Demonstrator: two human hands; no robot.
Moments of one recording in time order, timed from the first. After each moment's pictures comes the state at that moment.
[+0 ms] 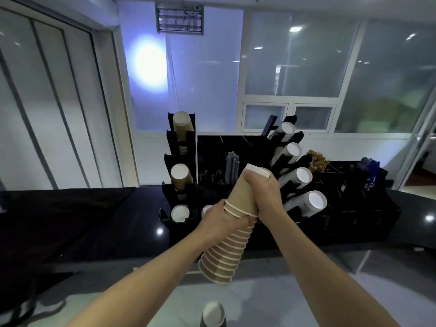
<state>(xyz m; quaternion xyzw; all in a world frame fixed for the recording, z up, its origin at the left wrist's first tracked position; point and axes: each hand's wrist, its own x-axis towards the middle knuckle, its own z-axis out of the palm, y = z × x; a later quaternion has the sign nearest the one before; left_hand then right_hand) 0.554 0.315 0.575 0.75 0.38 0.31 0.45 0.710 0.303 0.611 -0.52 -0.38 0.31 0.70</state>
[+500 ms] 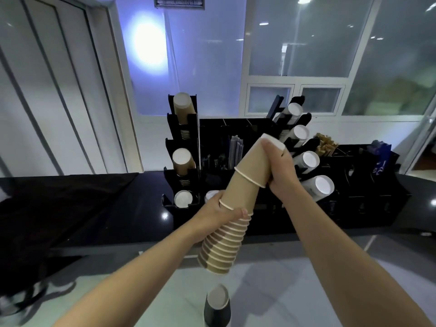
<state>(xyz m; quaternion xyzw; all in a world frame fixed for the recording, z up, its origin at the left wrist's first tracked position) 0.536 0.331 0.545 0.71 0.34 0.26 0.57 0.738 0.312 0.629 -0.47 -0.36 0.36 0.72</state>
